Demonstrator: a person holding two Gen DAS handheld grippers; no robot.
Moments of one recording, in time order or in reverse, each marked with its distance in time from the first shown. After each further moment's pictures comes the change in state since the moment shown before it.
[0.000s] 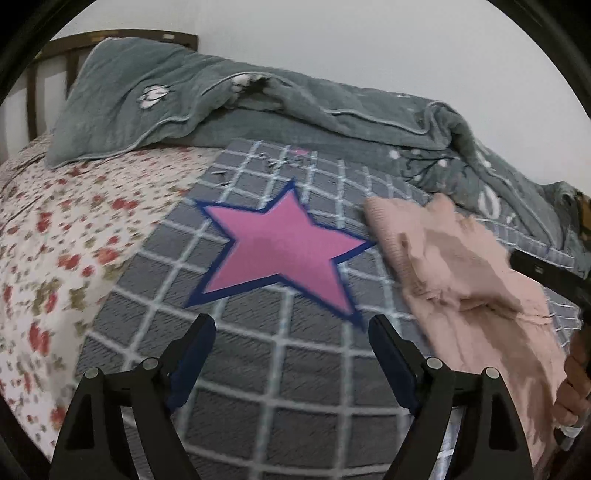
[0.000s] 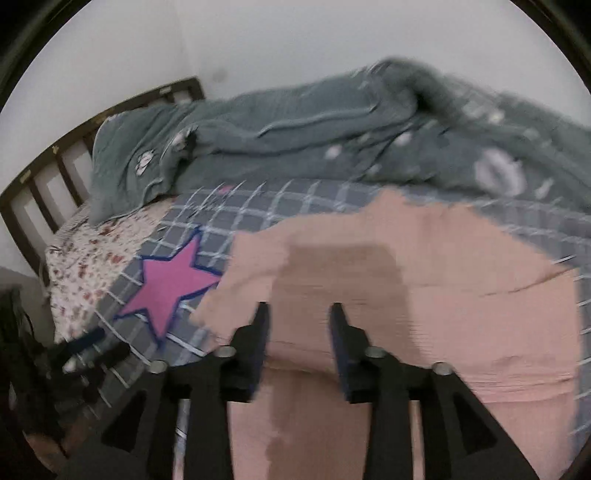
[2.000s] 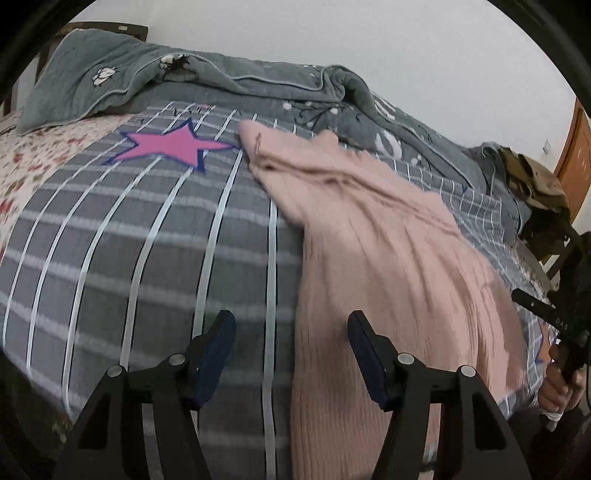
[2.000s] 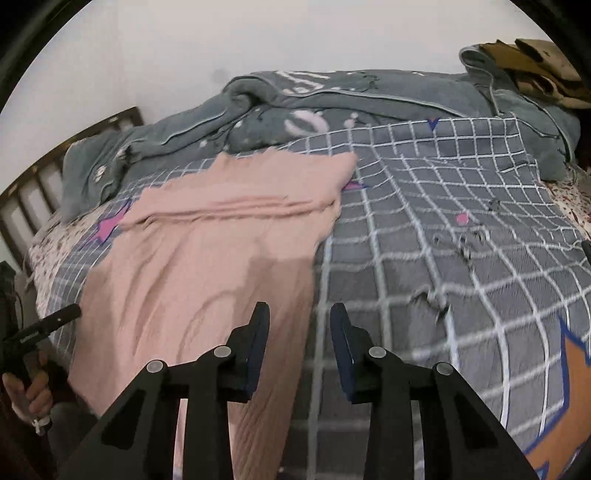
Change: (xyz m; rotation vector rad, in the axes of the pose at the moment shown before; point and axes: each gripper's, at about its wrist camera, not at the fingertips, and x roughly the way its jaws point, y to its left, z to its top) left arm -0.073 -0.081 -0.135 0.046 0.045 -0.203; right arm -0.184 -0.154 -0.178 0.140 -0.024 -0.152
